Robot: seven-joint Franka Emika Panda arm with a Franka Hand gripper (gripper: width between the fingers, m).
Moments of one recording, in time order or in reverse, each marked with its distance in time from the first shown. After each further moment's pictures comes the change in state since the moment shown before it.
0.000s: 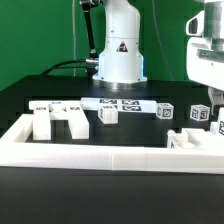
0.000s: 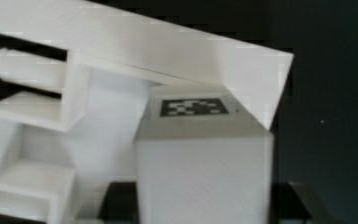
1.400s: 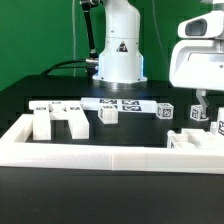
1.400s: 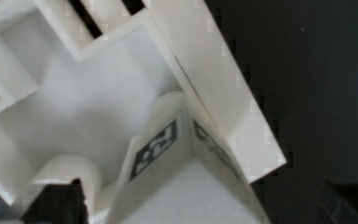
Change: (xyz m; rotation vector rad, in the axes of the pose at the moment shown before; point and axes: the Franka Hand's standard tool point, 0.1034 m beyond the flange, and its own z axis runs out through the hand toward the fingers) arm -0.013 0.000 0.002 0.008 0.010 -0.917
